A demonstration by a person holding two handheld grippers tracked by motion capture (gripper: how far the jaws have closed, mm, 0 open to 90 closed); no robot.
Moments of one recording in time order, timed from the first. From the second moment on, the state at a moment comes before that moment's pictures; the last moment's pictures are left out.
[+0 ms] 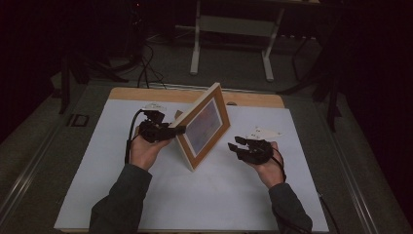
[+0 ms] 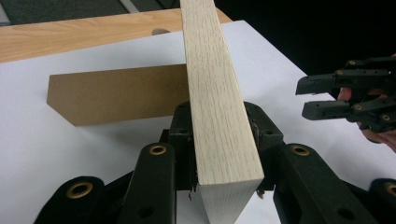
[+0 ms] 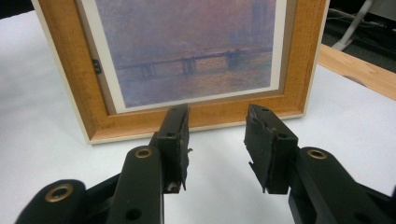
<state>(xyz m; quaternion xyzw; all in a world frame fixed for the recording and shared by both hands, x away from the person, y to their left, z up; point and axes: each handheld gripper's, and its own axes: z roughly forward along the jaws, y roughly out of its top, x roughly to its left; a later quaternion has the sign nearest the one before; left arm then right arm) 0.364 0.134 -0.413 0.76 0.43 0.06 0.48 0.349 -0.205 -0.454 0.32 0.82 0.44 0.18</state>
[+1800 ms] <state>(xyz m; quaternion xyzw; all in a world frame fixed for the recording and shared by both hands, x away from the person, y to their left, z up) 0.385 0.151 -0.413 0.80 0.35 -0.01 0.49 0.401 -0.216 -0.421 0.36 0.80 0.44 0.21</state>
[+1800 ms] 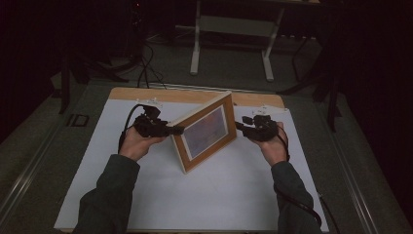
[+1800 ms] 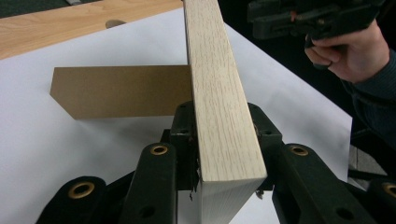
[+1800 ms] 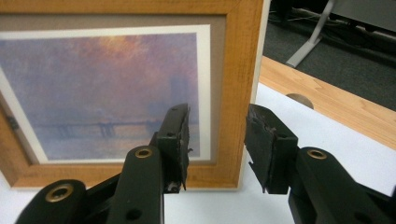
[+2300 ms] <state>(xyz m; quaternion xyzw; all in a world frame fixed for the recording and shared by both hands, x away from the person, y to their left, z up) 0.389 0.147 -0.412 0.81 0.33 -0.01 0.49 0.417 -0.216 -0.423 0.38 0.79 0.44 0.20</state>
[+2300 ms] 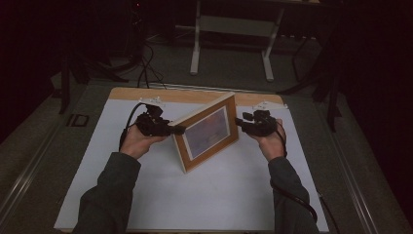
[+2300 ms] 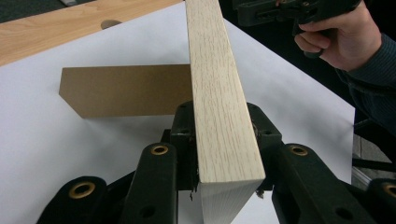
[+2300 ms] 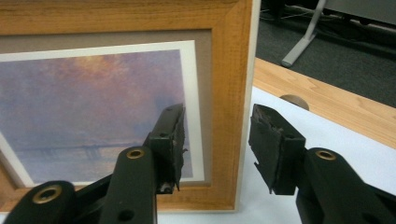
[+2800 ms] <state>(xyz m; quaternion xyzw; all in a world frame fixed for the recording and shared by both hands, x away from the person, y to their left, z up) 0.391 0.140 -0.411 0.81 0.31 -0.01 0.50 0.421 -0.229 -0.424 0.40 0.78 0.44 0.20</state>
